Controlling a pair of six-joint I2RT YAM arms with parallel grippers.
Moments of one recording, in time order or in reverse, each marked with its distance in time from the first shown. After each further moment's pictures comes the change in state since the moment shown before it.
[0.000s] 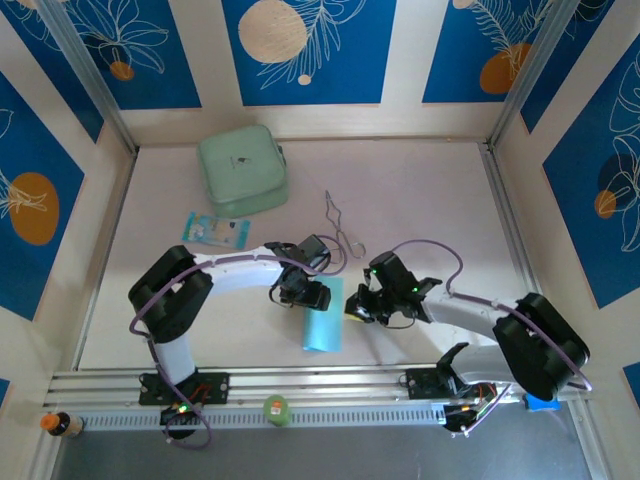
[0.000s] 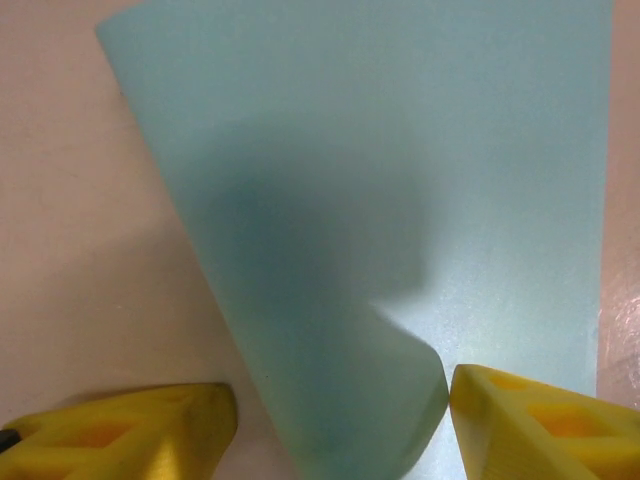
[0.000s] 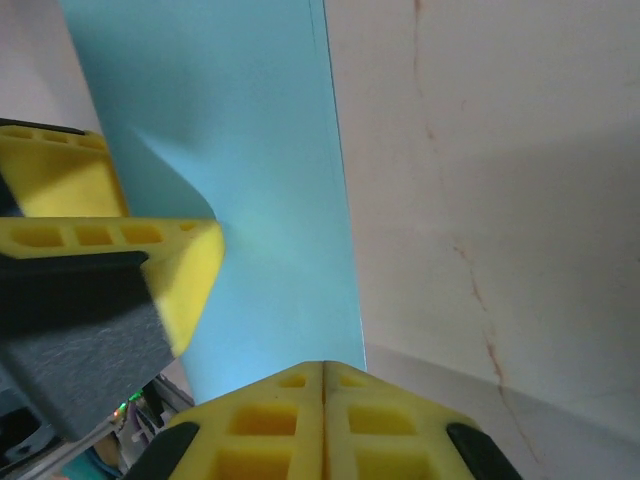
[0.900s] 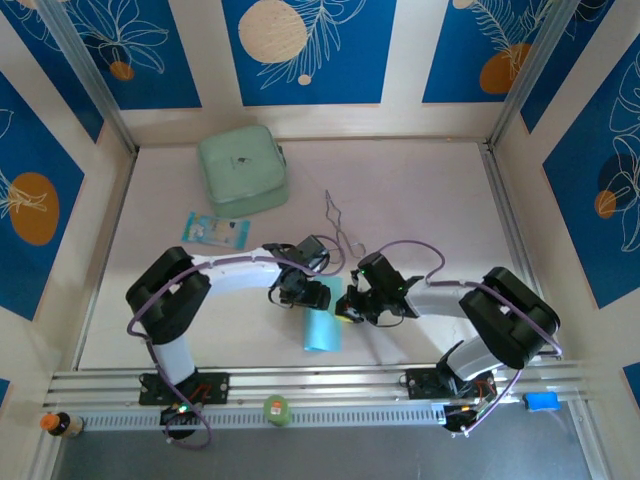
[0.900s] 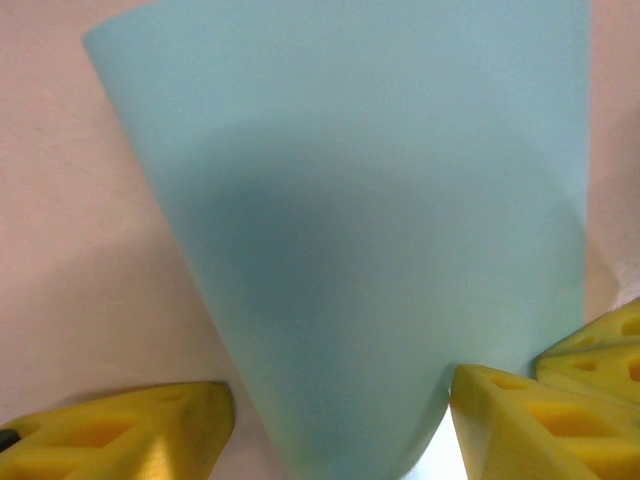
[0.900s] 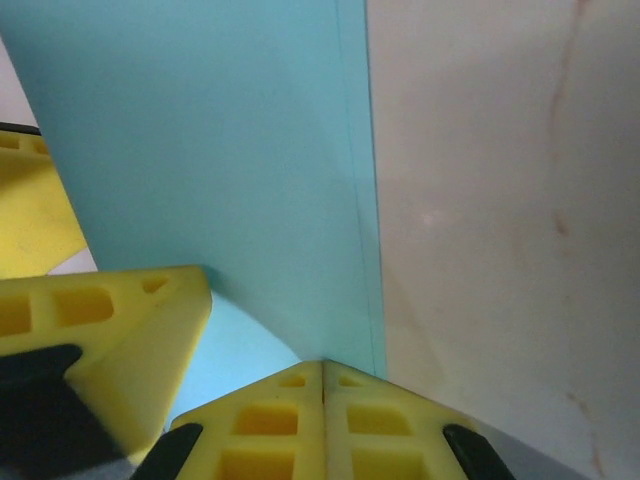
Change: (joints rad) left arm 0.000 -0.021 -0.024 0.032 0.001 -0.034; right arm 0.014 0.201 0.022 0.174 -0.058 -0.032
